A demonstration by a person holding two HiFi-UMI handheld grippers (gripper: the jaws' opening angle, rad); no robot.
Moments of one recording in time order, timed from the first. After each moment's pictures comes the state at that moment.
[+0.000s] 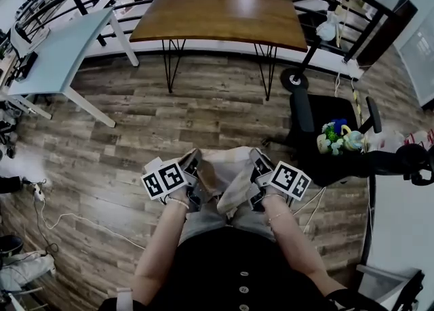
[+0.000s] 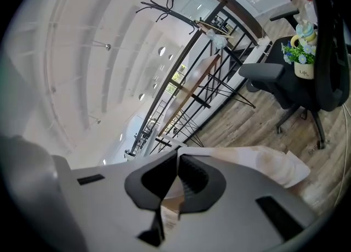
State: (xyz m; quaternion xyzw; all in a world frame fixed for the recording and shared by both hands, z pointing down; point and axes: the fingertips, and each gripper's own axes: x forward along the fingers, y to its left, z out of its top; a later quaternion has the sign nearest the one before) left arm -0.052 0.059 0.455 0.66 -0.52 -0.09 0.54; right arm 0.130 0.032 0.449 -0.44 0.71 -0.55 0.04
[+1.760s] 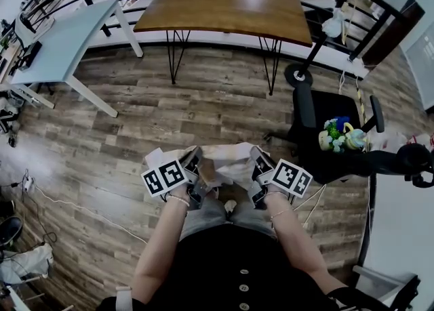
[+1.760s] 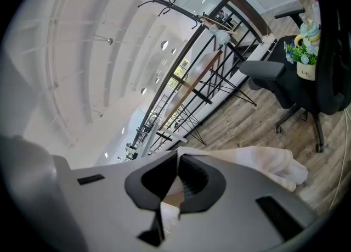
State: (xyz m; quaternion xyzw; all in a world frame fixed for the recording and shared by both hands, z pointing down) left arm -0.043 0.080 0.462 0.64 -0.53 -0.09 0.55; right arm 0.137 0.047 0.457 -0.42 0.72 -0.55 0.01
